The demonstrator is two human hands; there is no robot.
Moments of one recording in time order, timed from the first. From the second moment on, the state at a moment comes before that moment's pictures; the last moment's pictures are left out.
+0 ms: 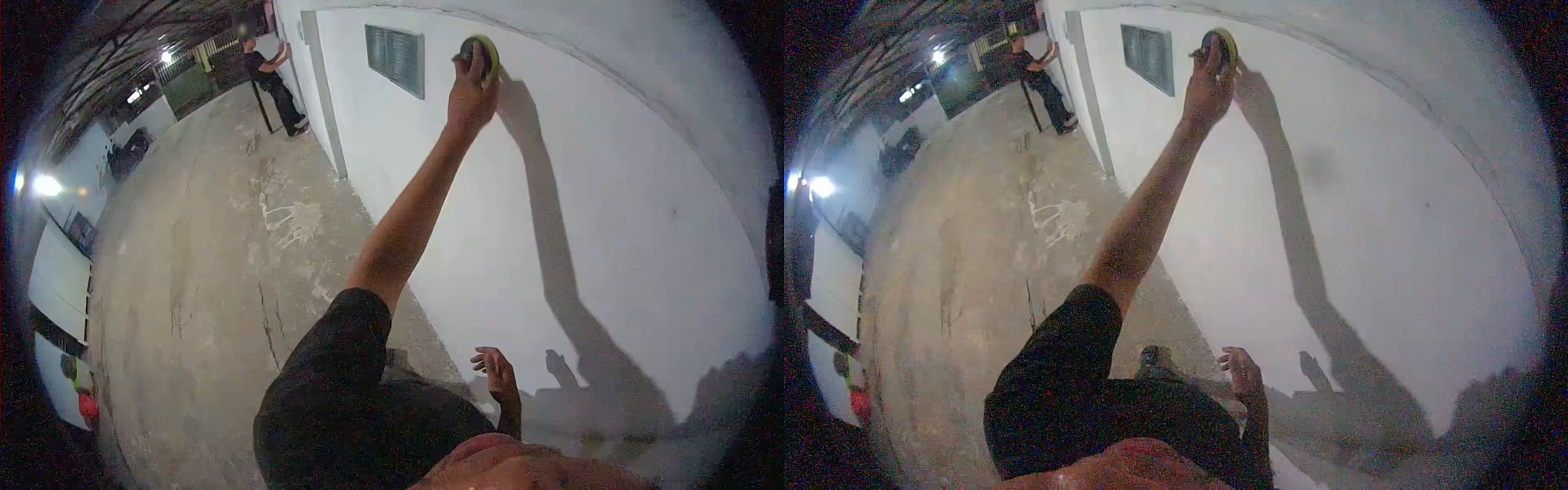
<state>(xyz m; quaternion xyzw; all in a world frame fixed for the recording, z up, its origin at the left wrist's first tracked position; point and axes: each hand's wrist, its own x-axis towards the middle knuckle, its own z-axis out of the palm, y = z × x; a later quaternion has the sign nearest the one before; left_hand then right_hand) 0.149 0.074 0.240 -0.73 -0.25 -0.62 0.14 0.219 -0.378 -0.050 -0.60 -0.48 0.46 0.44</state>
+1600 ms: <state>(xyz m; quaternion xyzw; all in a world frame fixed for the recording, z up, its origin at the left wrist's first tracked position) 0.136 0.222 0.110 -0.74 -0.28 -0.60 0.12 0.186 -0.367 -0.077 -0.71 -0.40 0.42 0.39</state>
